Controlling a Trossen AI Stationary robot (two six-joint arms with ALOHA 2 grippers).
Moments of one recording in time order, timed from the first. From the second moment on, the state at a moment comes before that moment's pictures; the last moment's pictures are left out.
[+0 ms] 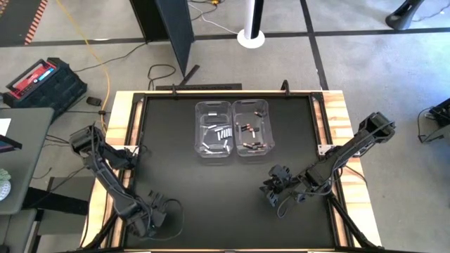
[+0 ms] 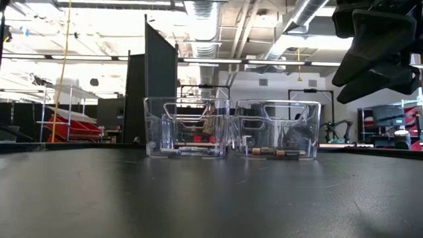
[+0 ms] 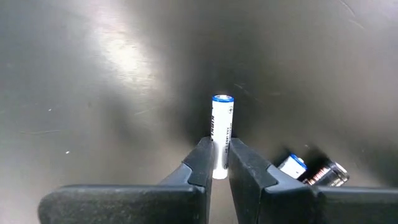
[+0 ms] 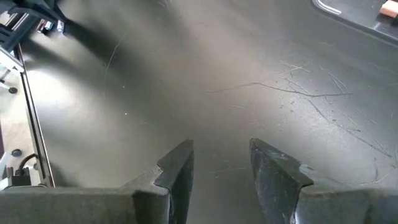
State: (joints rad) left arm -0.98 1.61 0.86 -0.69 -0.07 -0.59; right arm 0.62 1.40 0.76 -0.30 0.53 1.26
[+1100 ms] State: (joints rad) left arm -0.63 1.61 0.98 -0.69 -0.29 -0.86; right arm 0.65 1.40 0.76 -0.31 0.53 1.25
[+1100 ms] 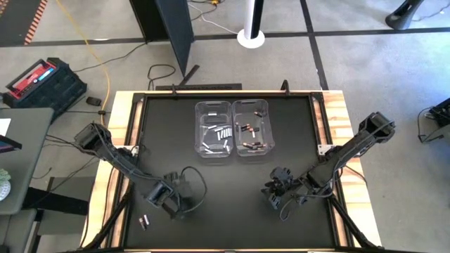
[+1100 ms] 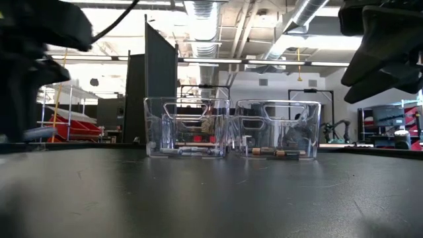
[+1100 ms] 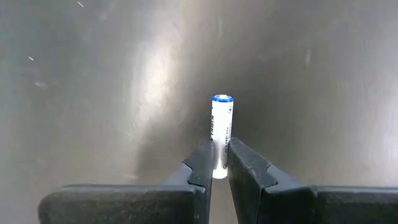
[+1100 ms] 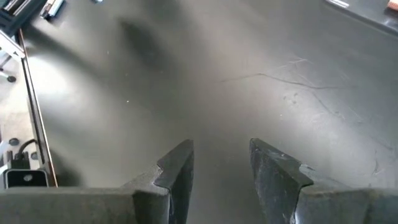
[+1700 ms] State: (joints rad) left arm -0.13 1.61 1.26 -0.73 -0.19 -0.39; right arm 0.65 1.40 0.76 -0.31 0.53 1.31
